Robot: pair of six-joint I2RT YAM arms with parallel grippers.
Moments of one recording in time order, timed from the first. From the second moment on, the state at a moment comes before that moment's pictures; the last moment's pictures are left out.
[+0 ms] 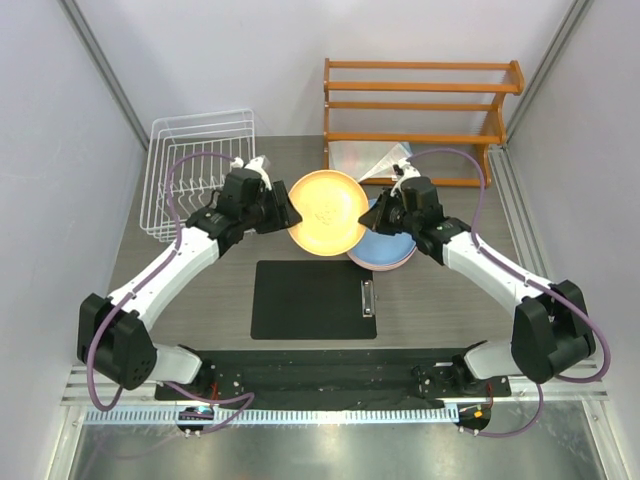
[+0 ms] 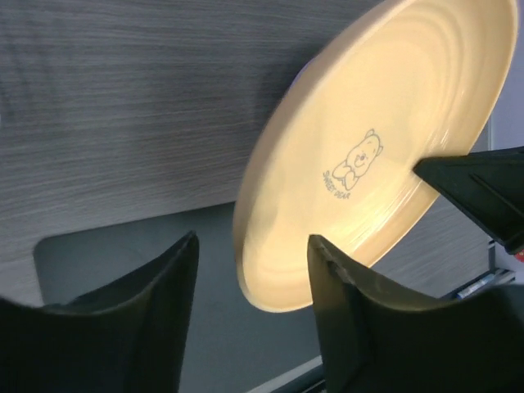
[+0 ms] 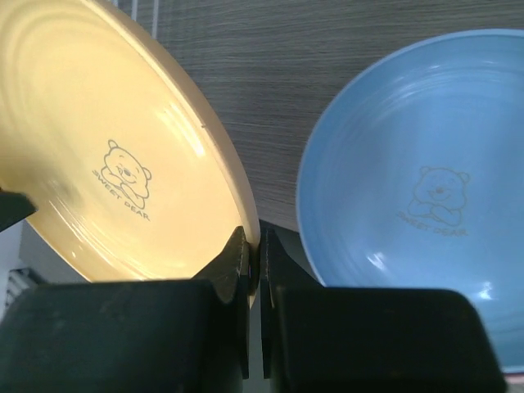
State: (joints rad) left arm -0.47 1.37 1.13 -0.39 0.10 -0.60; right arm 0.43 1.38 0.94 -0.08 -0.18 0.58
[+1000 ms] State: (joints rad) left arm -0.48 1.22 0.98 -0.40 -0.33 -0.47; right arm 0.25 1.41 0.91 -0.32 0.10 0.49
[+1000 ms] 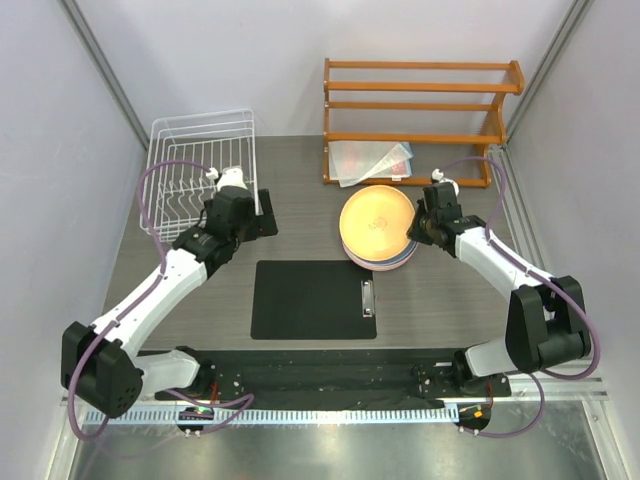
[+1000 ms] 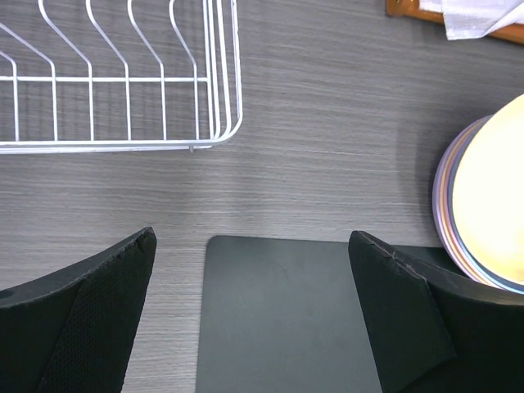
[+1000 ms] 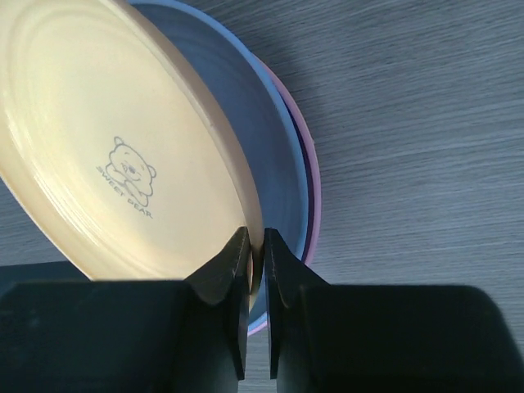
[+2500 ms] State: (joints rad) left arm -0.48 0.95 0.72 -0.08 -0.56 -0.21; right arm 0.33 0.97 0.26 0.48 0.70 0.12
